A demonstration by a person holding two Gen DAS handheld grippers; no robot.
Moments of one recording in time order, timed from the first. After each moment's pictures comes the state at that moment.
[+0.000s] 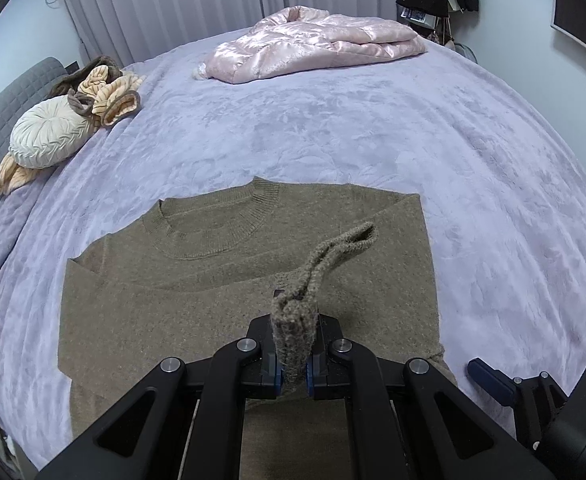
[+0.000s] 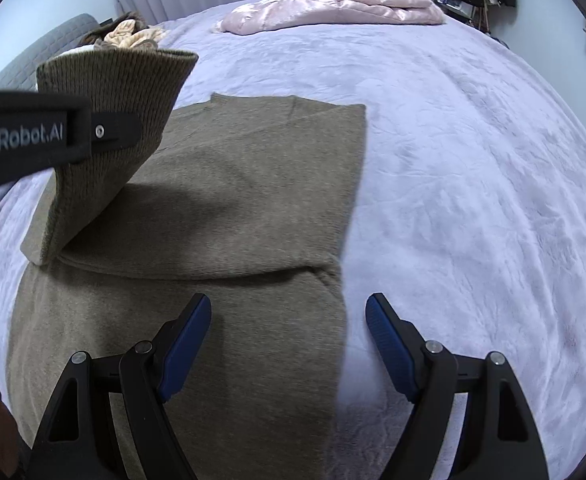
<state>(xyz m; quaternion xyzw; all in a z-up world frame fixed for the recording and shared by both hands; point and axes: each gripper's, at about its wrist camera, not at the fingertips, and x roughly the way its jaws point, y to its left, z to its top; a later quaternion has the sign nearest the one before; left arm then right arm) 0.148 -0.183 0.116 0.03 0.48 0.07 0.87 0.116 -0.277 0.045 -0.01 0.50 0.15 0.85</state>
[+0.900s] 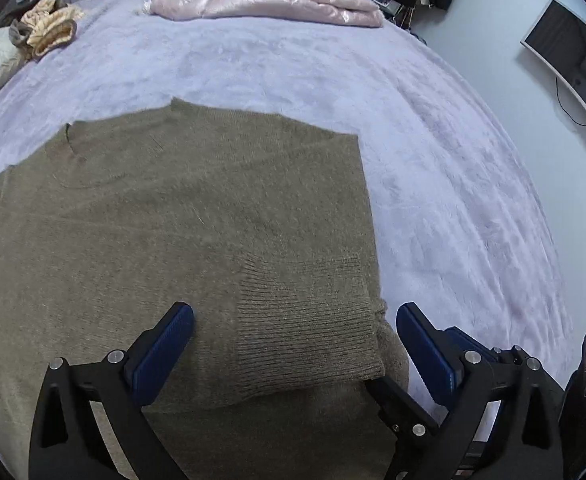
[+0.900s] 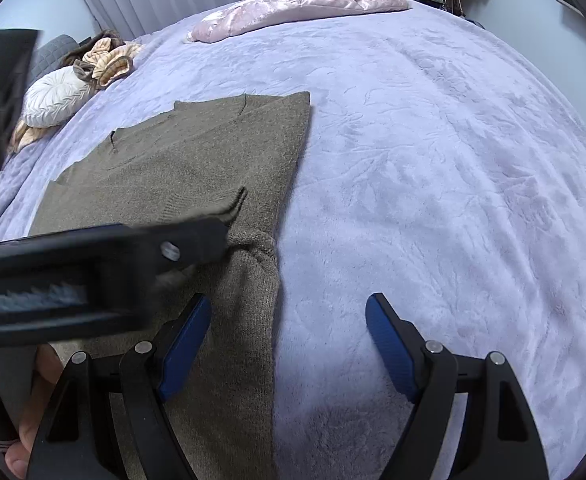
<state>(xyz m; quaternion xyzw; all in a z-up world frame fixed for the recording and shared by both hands) 0.136 -0.181 0.071 -0.09 0.53 -0.07 0.84 0.092 -0.333 0.044 0.02 0.50 0.12 0.86</state>
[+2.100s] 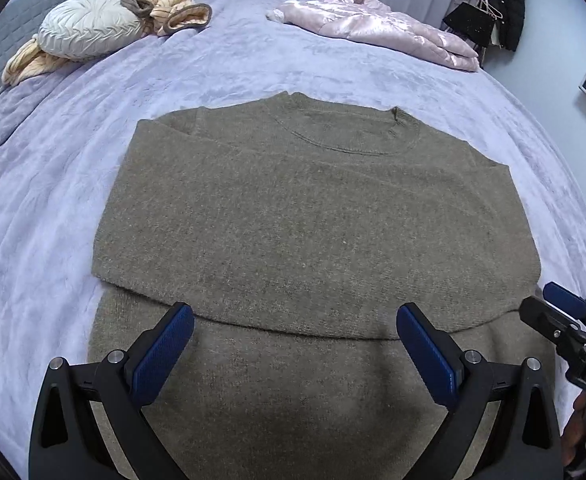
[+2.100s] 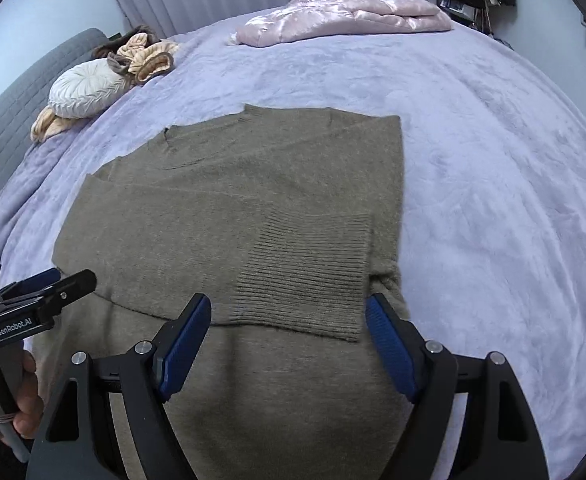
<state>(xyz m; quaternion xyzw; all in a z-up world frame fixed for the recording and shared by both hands) 0.056 -0.007 0.055 -0.09 0.50 0.05 0.86 0.085 -0.247 0.060 0.01 0.48 0.17 0.86</state>
